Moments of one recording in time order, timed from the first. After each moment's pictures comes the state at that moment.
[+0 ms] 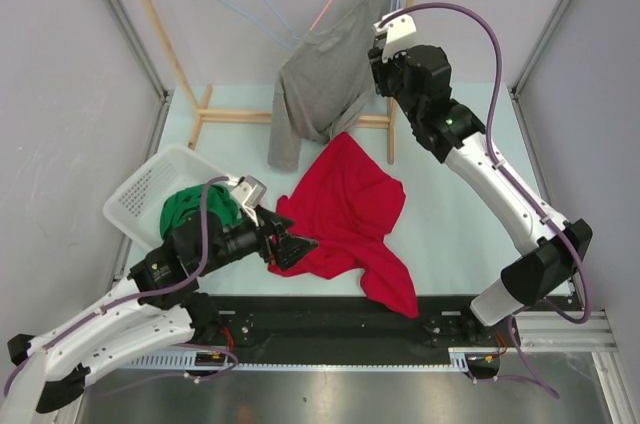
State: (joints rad) left arm -0.94 0.57 0.69 -0.32 0.07 -0.49; right arm 0.56 1.55 1.69 -0.21 0.27 -0.20
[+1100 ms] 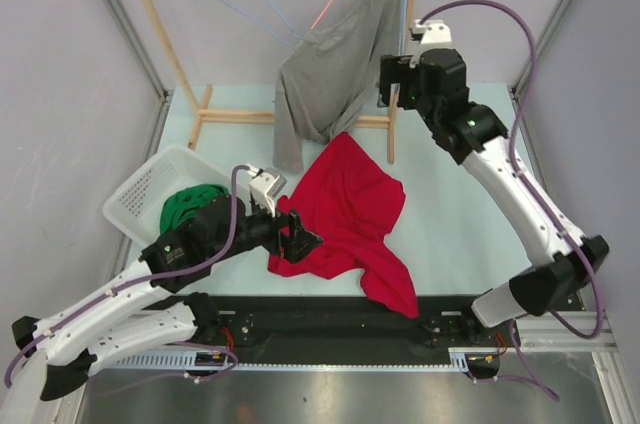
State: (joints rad) left arm -0.94 0.72 0.82 -0.46 0.03 -0.44; right arm 0.51 1.52 1.70 -0.43 0.30 0.11
